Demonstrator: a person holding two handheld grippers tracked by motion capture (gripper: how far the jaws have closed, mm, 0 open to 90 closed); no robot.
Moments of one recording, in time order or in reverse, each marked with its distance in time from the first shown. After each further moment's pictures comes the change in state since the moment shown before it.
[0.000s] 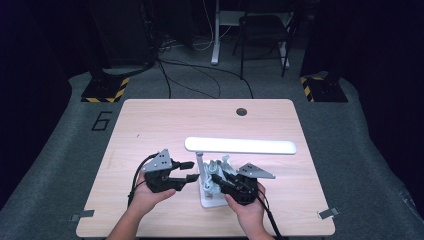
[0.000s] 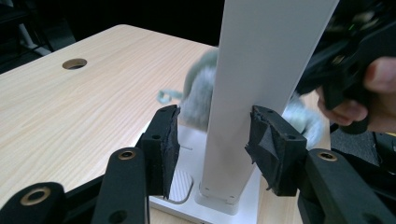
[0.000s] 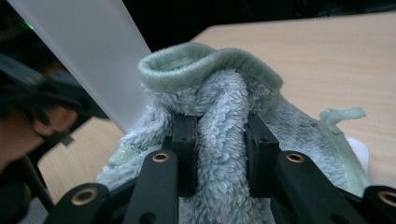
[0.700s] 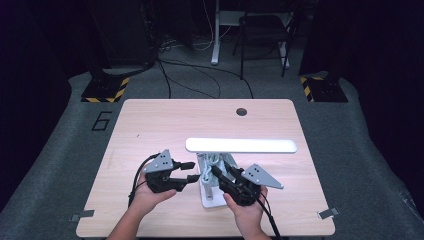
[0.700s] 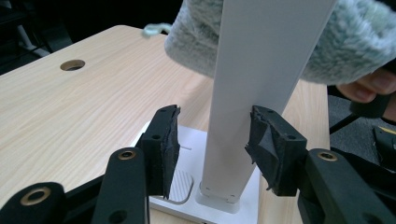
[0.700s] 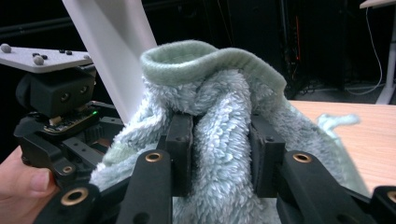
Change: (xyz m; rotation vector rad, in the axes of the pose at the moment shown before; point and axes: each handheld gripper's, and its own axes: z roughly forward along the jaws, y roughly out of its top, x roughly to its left) left arm -0.002 0.001 0.002 0.003 -0.005 0.012; right arm 0.023 0.014 -0.016 -0.272 -0.015 -0.084
